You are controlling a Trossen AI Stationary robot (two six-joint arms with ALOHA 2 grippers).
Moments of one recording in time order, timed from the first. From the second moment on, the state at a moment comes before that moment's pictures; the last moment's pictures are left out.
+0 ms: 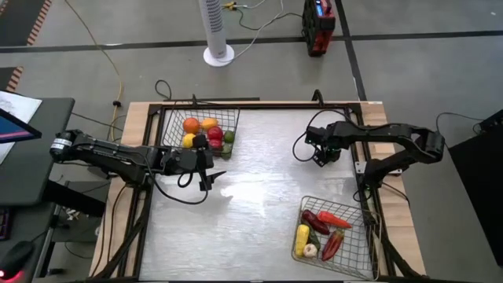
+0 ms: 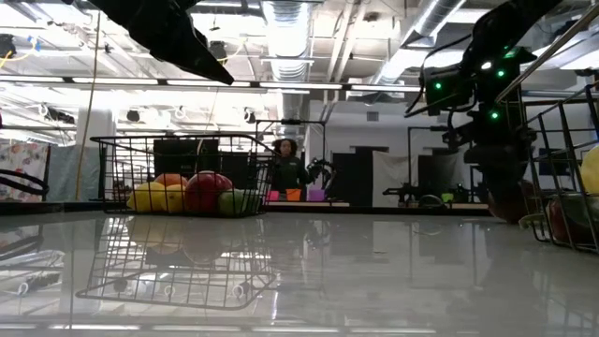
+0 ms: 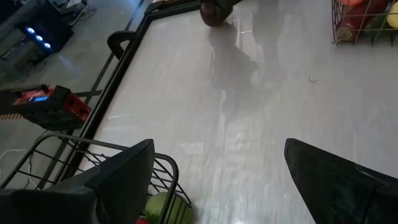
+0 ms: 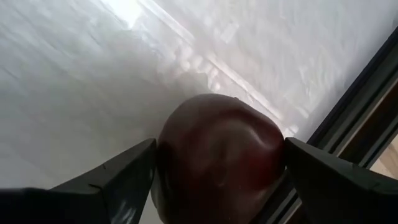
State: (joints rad) left arm -0.11 1.08 0.74 -0.23 -0.40 0.08; right arm -0.42 1.36 0.74 -0.98 0.31 0.44
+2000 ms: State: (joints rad) left arm -0.24 0.77 0.58 -0.08 -0.45 -0.01; right arm -0.21 1.96 1.48 0.27 0.04 -0.03
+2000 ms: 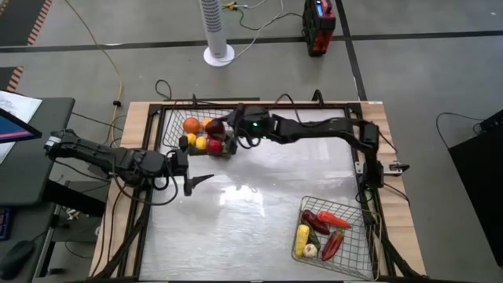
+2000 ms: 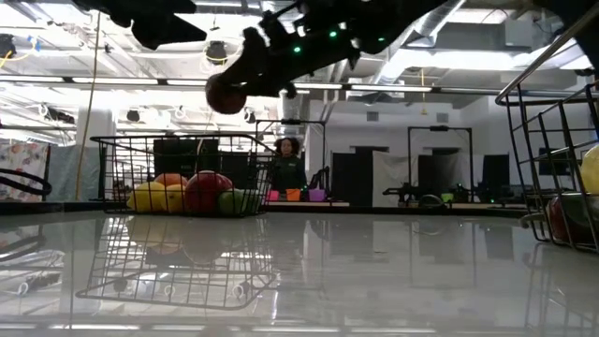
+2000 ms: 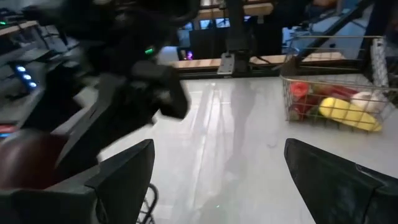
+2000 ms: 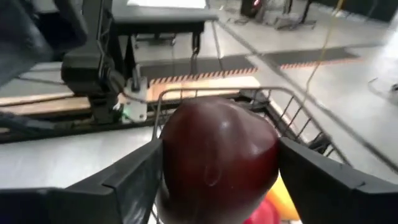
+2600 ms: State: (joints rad) left arm -0.25 0.76 0.58 -0.05 -0.40 0.03; right arm -0.29 1.74 1.40 0.00 -0.07 0.00
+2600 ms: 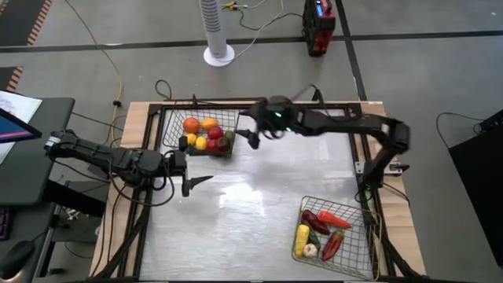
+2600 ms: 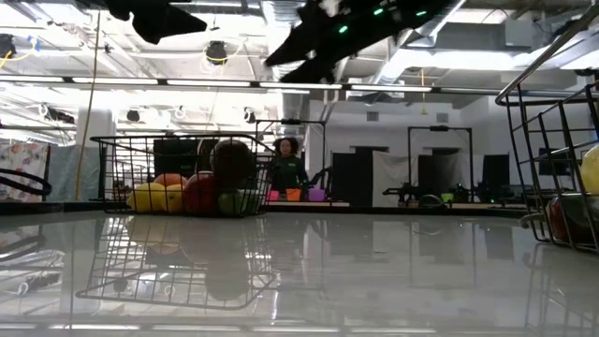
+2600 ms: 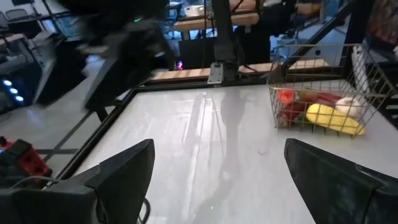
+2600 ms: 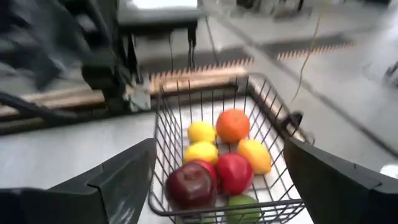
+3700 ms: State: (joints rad) left arm -0.25 0.22 0.14 0.05 -0.59 -0.06; right arm -0.17 0.67 0.30 0.42 0.37 0.16
